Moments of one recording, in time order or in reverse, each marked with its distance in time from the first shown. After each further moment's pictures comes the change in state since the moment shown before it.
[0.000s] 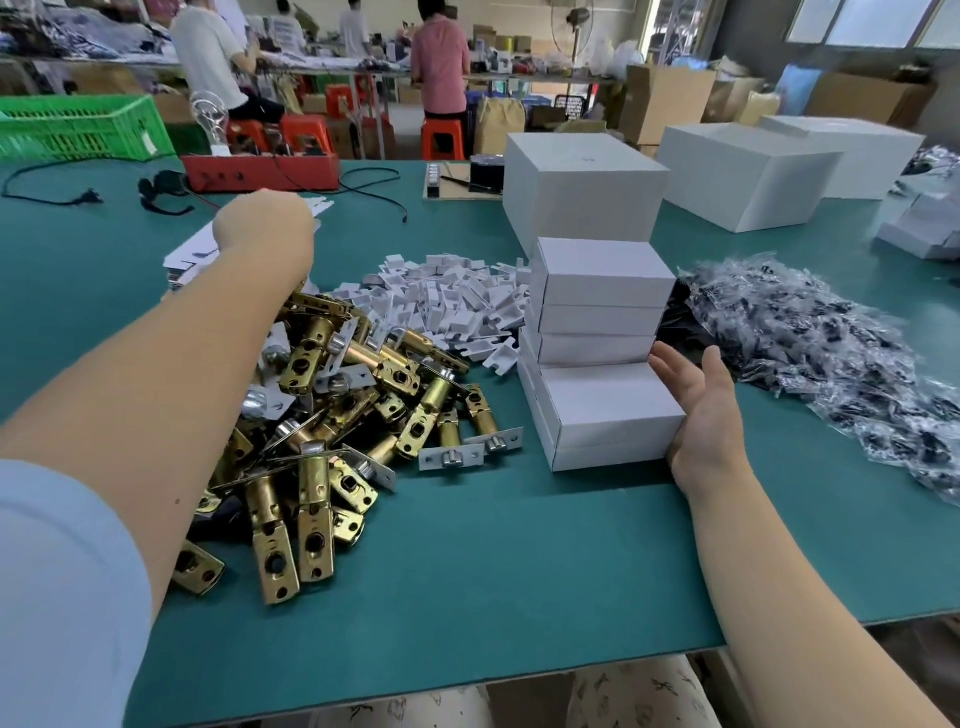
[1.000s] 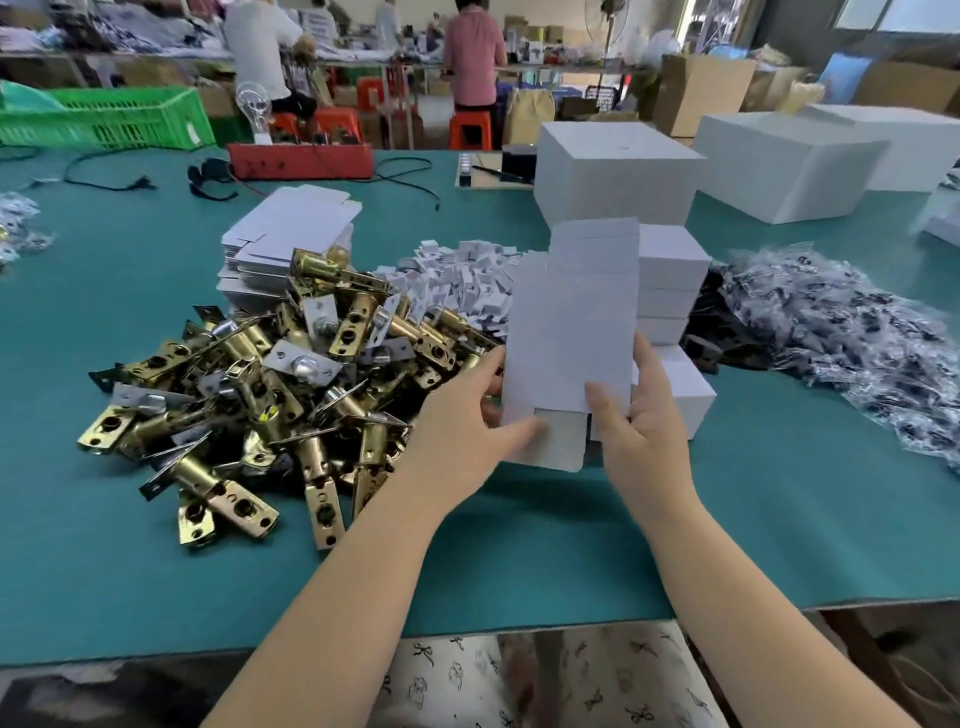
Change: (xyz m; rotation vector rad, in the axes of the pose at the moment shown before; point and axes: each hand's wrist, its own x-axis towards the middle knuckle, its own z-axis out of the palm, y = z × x) left_hand -0.216 0.071 0.019 -1.298 -0.267 0.264; right_hand -0.082 0.017 0.064 -0.419 -0.222 -0.396
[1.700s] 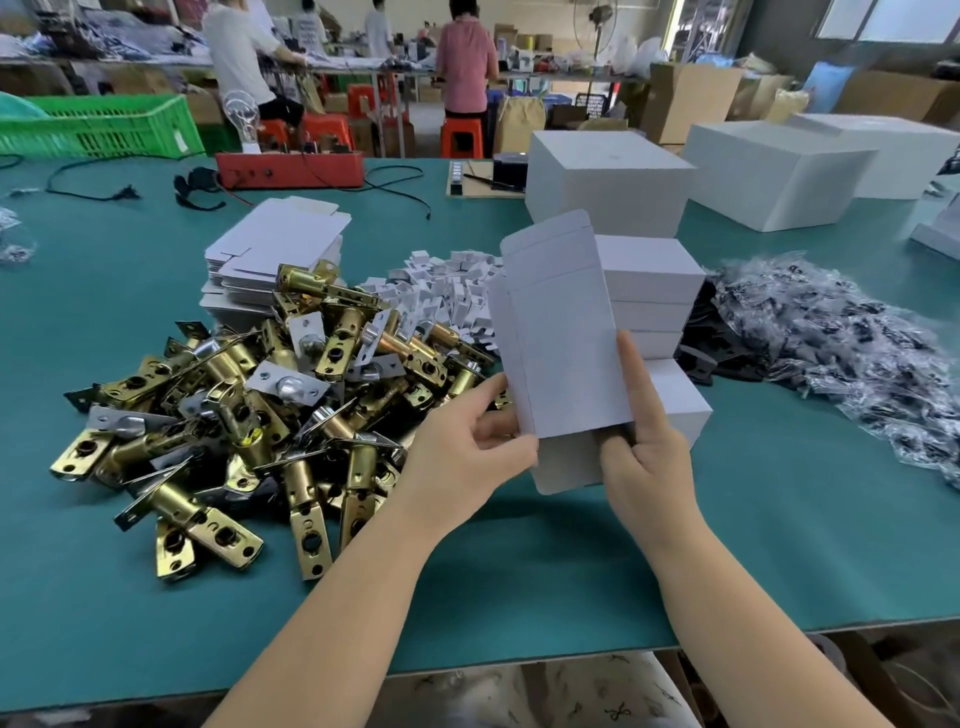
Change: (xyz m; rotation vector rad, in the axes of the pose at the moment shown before) left_hand -0.003 0.009 0.002 -0.445 -0.137 -0.035; right_hand -0.003 0.004 -0.008 -0.207 -0.051 -0.074
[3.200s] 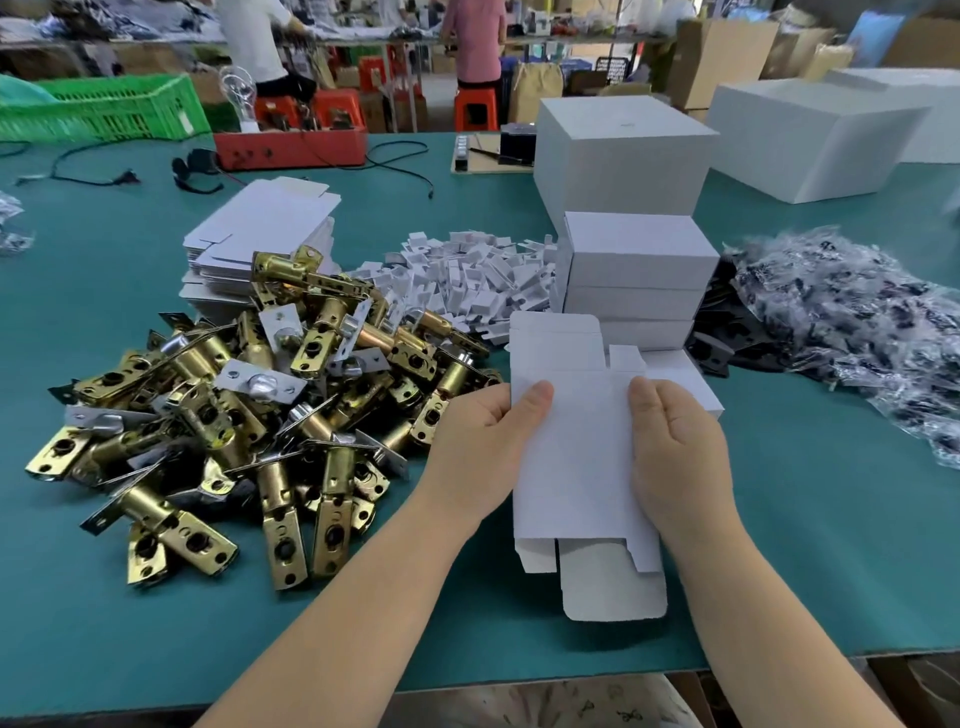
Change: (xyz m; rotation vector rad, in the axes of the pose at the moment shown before) left_hand 0.021 0.000 0.031 -0.090 0.204 -0.201; right_hand 0.015 0.008 -0.016 -0.099 0.168 0.282
